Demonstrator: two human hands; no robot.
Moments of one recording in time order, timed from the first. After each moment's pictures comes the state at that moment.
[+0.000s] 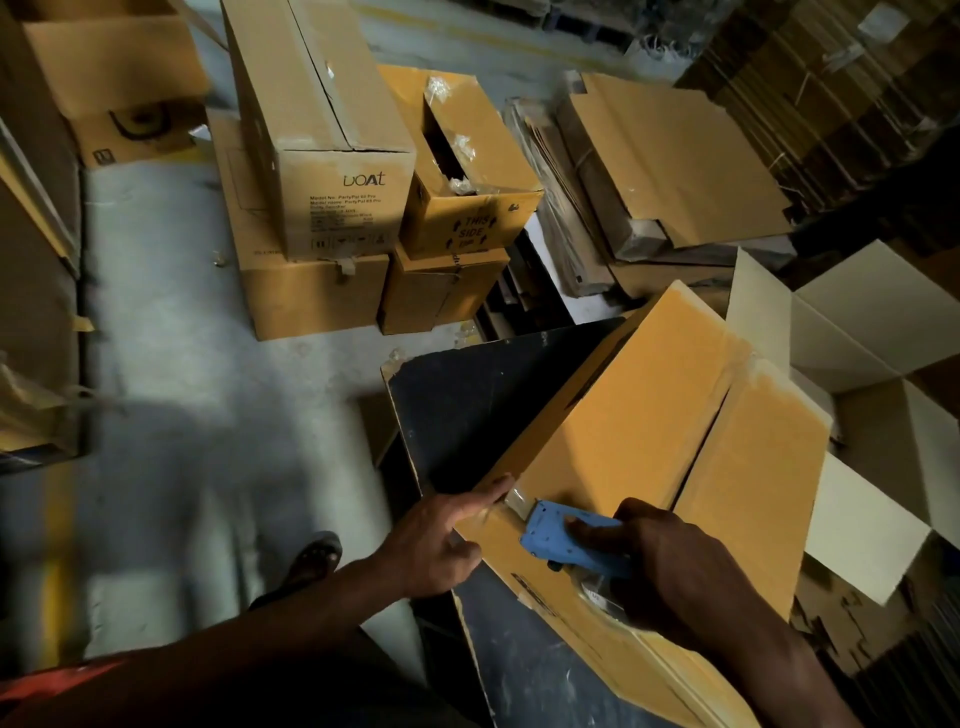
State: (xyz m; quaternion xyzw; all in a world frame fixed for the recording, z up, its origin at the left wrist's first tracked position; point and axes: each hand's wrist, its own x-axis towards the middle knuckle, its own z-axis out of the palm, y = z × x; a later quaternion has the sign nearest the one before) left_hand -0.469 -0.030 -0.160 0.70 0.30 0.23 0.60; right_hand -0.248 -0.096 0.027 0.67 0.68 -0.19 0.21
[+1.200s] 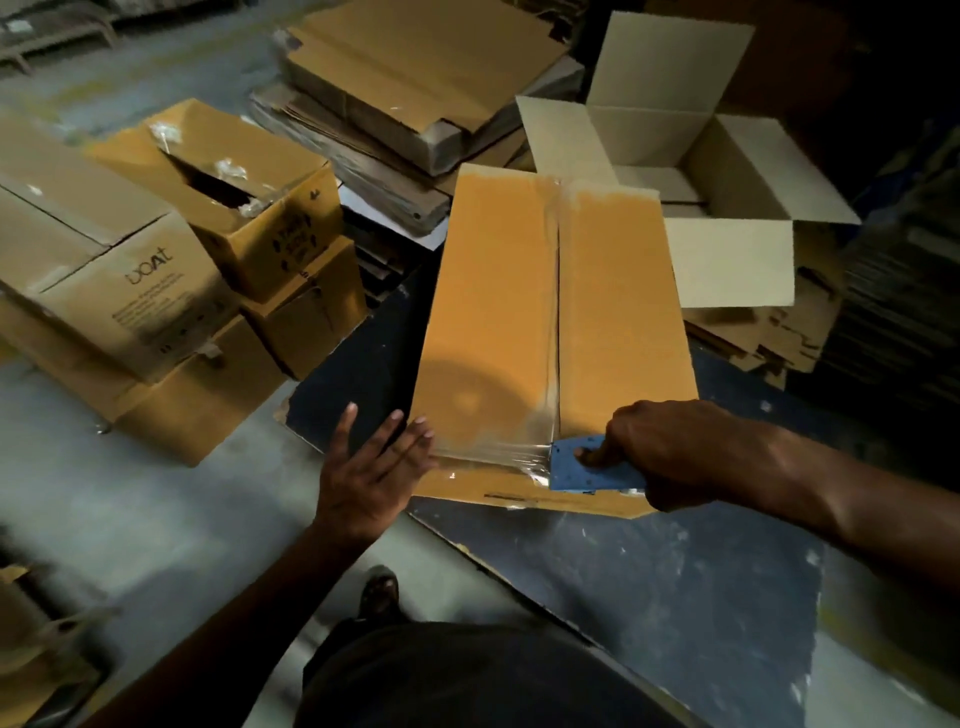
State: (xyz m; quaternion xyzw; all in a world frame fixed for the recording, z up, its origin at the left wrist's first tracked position) left_hand -0.439 0.018 -0.186 0.90 0.08 0.42 -0.08; right_hand -0.196 -0.189 0.041 0.71 0.59 -0.22 0.30
